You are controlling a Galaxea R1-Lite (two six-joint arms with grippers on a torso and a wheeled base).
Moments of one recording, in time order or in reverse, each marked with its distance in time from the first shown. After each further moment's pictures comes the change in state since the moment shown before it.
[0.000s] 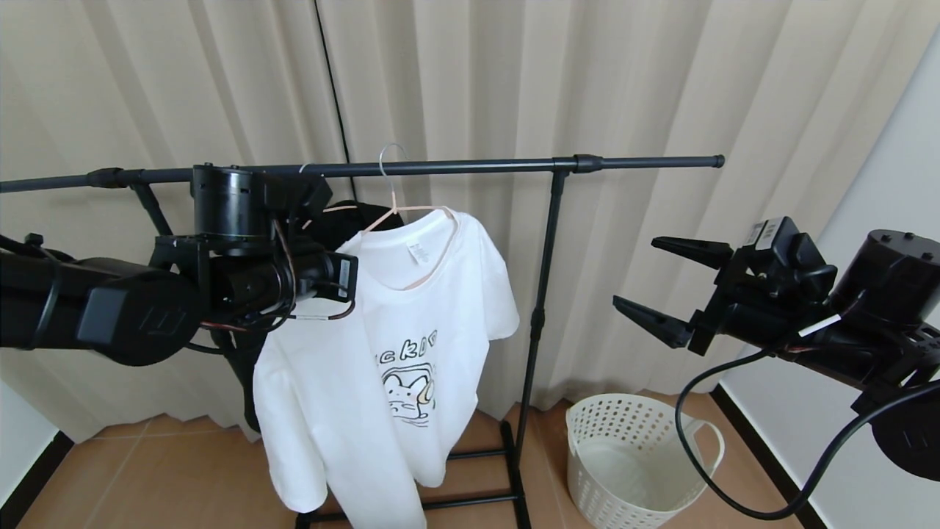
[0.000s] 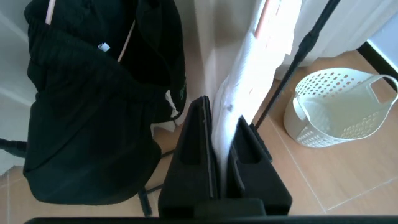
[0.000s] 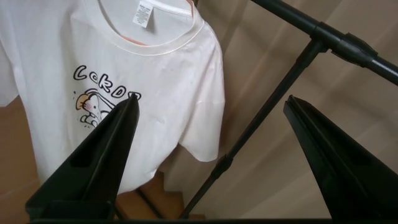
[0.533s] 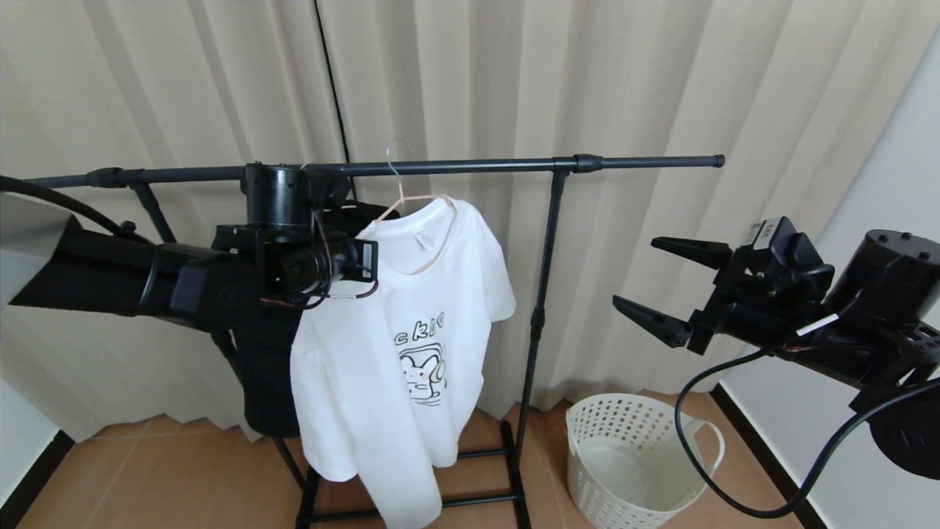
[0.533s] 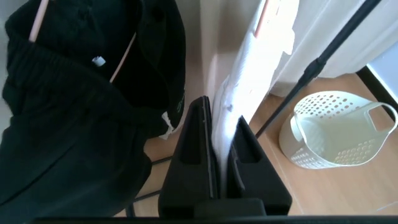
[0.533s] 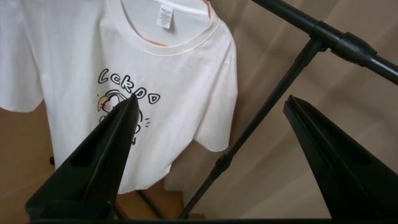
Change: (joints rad) left arm 0.000 0.154 -0.178 0.000 0.037 -0.068; right arm -0.002 0.006 -0.004 0.002 -0.001 0.000
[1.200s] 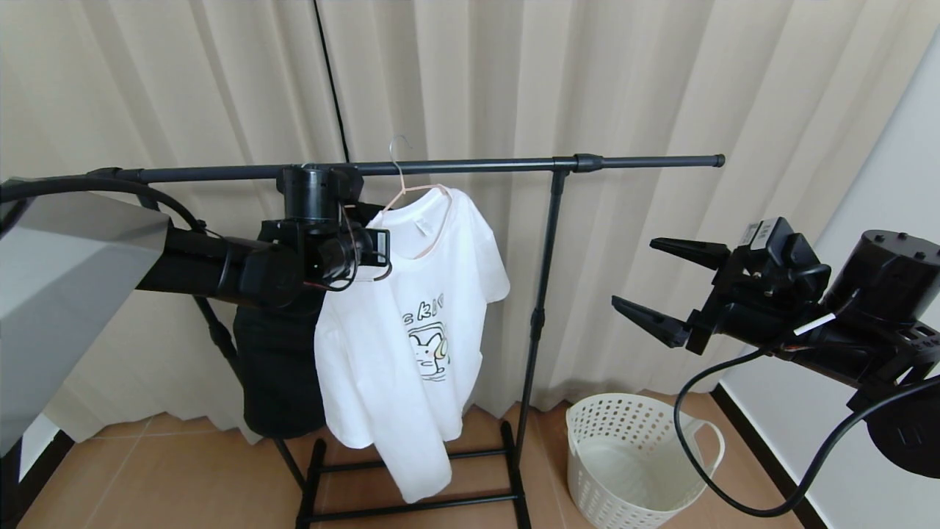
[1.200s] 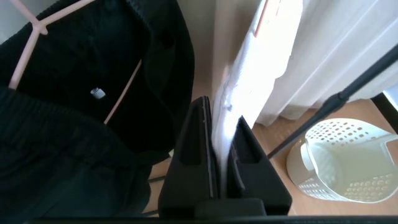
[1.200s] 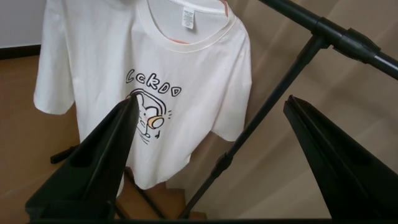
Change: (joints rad) left arm 0.022 0.180 -0.226 0.002 0.053 -0.009; right arm 0.000 0.007 -0.005 0.003 -0.001 0.000
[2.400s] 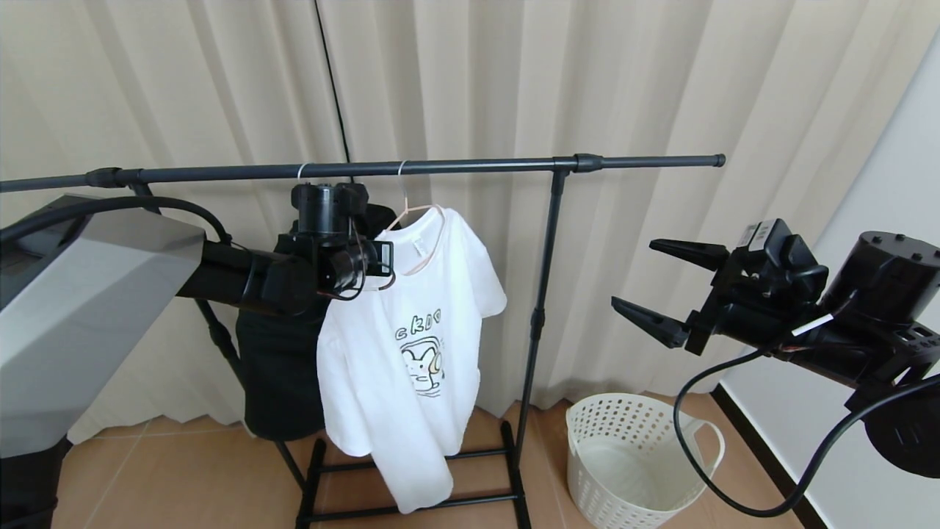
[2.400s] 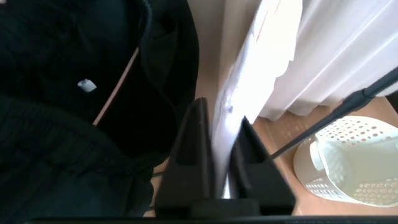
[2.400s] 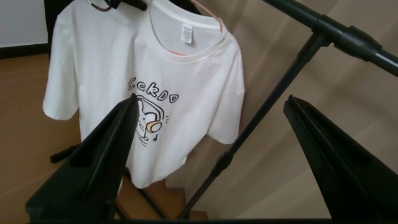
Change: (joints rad) left arm 0.003 0.073 -0.026 -0.006 0.024 -0.010; right arm -0.001 0.006 0.001 -0.005 0.000 0.000
